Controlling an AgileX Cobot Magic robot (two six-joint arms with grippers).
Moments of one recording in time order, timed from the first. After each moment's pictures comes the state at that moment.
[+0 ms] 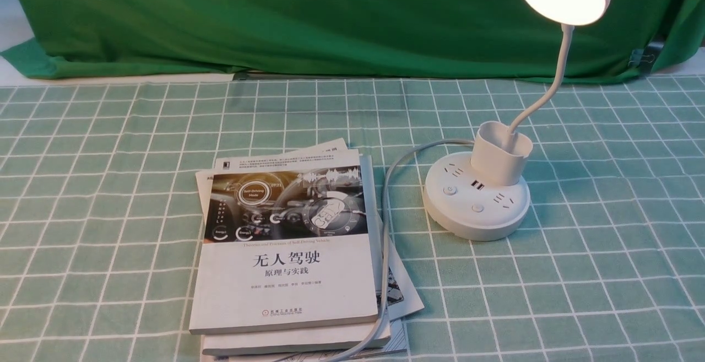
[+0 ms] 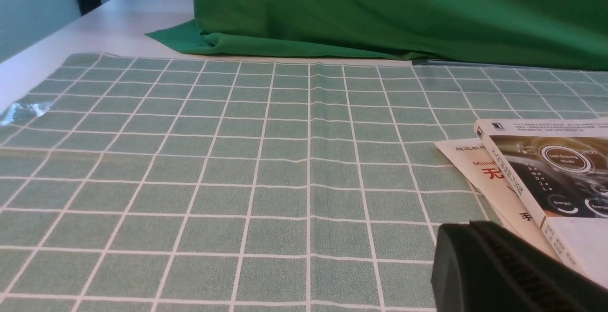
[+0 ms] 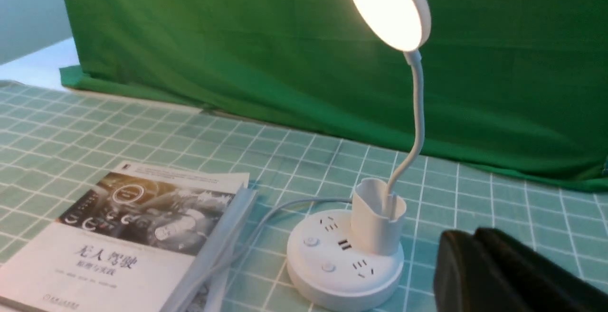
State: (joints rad) right arm 0.41 0.27 -0.55 0.02 0.47 -0.02; left arm 0.04 0.00 0.01 -0.03 0.22 0.00
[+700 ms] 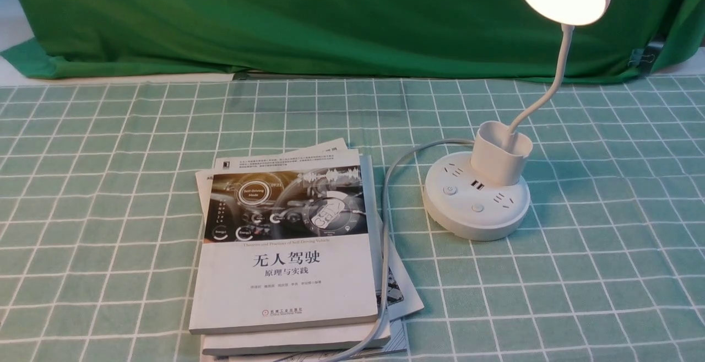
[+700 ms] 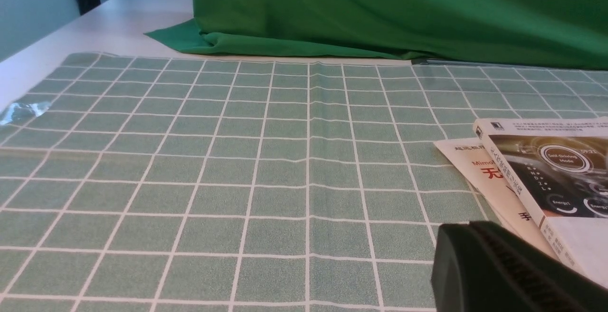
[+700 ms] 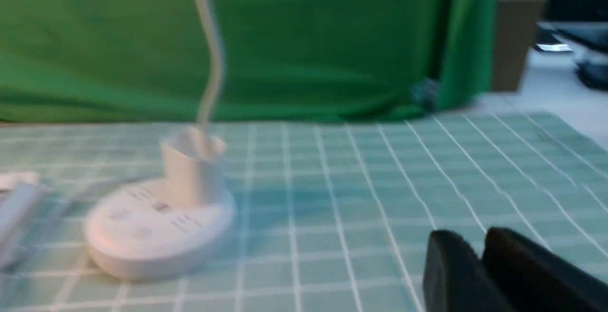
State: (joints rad) right arm -0.02 0.00 -0.02 0.02 0.18 0.02; left arm 0.04 0.00 0.01 -0.03 0.22 0.00
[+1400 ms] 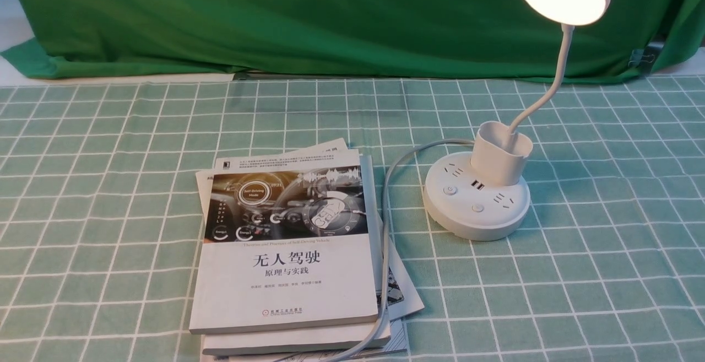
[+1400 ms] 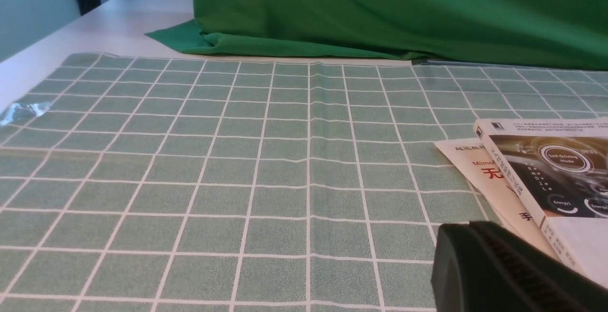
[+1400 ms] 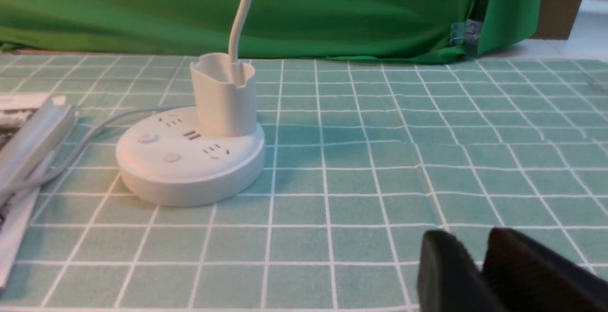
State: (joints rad) right arm 0.09 0.00 0.01 -0.01 0.21 0.01; left arm 0.04 0.00 0.01 -0.03 0.22 0.00
